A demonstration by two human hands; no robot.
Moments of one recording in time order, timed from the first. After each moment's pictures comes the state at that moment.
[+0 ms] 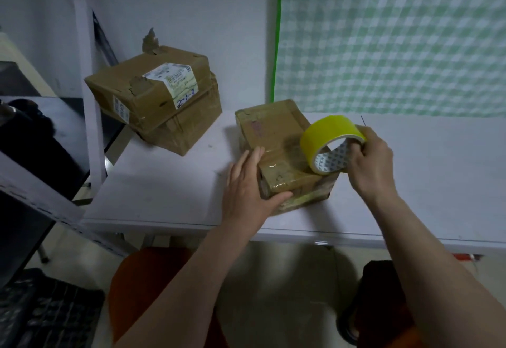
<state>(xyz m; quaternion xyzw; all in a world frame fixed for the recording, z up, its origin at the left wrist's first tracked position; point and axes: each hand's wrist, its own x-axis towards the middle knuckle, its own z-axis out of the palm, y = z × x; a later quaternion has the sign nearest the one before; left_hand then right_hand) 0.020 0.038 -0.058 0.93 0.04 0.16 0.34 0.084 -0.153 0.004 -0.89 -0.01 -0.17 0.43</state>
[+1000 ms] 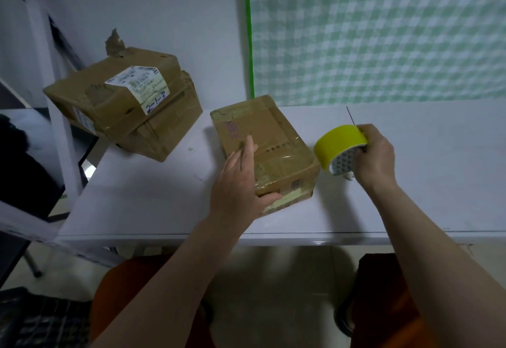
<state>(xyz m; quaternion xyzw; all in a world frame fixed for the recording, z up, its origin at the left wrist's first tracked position) 0.042 0.014 -0.039 0.97 -0.03 0.14 0.21 0.132 -0.210 -0.038 -0.91 0.07 -0.14 0.38</state>
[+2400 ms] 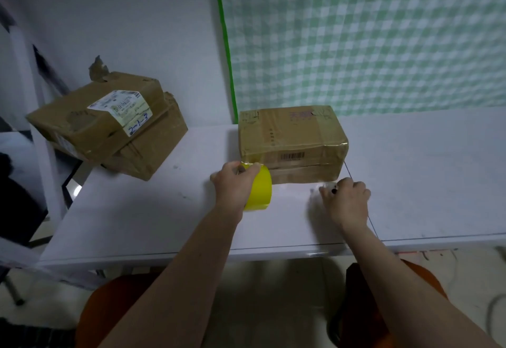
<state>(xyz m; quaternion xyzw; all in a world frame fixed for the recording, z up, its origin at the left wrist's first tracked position) 0.091 -0.021 -0.026 0.75 0.28 0.05 0.59 0.107 -0.218 -0.092 -0.95 0.17 -0.03 0.25</state>
